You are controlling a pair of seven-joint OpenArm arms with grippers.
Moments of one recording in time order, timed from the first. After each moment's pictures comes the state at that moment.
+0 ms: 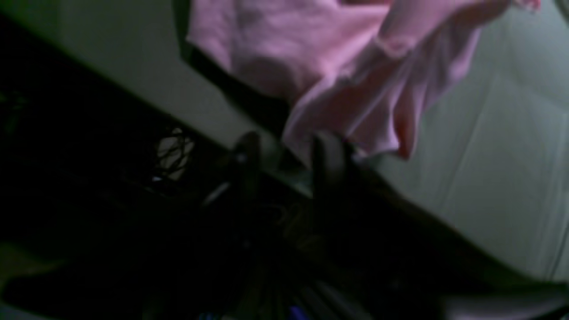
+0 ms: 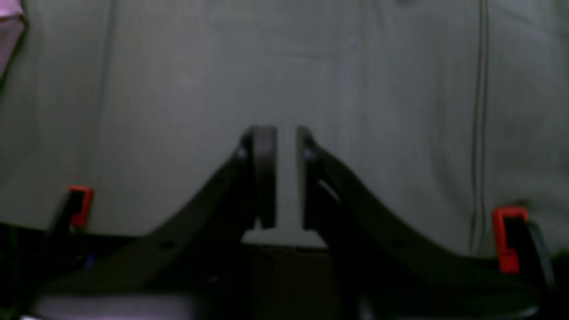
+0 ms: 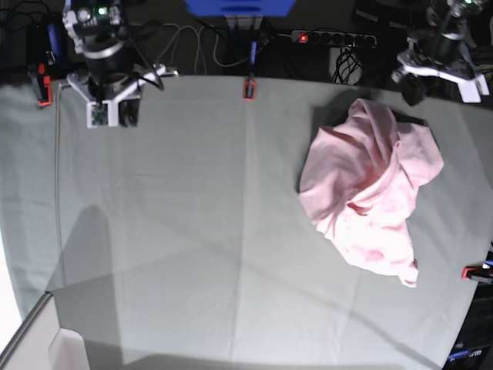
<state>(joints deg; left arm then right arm) 44.7 -7.0 -25.6 115.8 -45.9 0.5 32.6 -40.1 2.9 2.1 116.8 0.0 0.2 -27.4</state>
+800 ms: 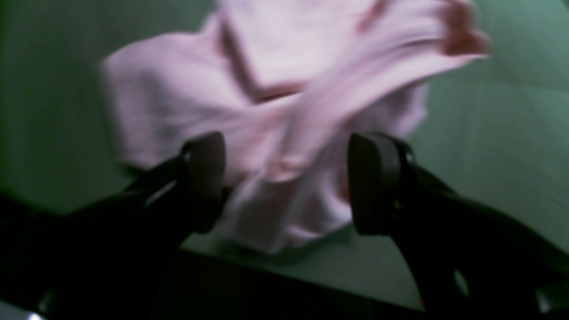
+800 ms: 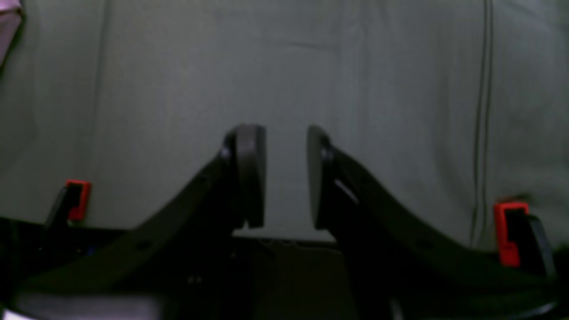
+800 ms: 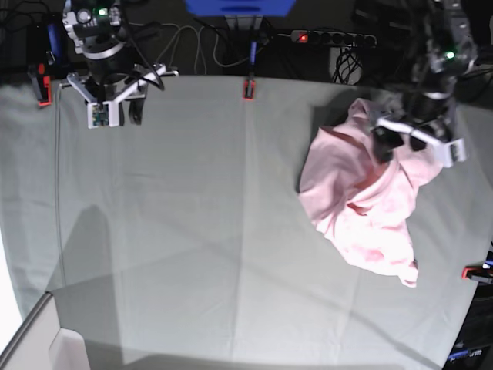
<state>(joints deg) 27.7 -6.0 -15.5 115.2 -25.5 1.1 39.6 -40.1 2.9 2.0 116.8 0.0 0.2 -28.3</state>
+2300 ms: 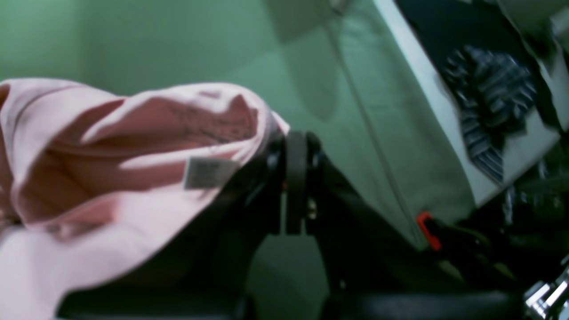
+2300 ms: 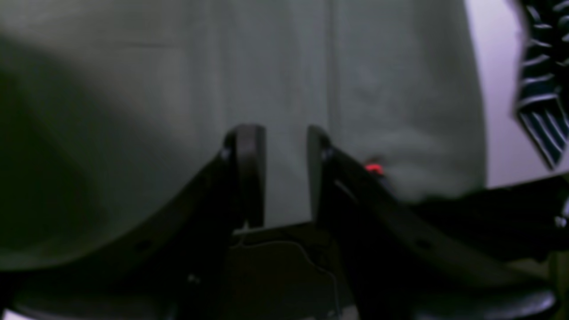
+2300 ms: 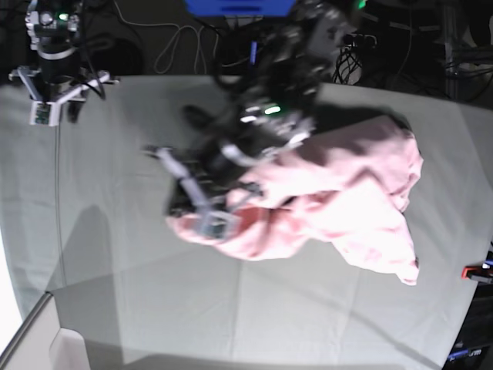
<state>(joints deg) 2.9 7.8 31.6 101.7 -13.4 1.4 39.2 -40.6 2.6 19.0 116.7 0.2 0.3 -28.5</state>
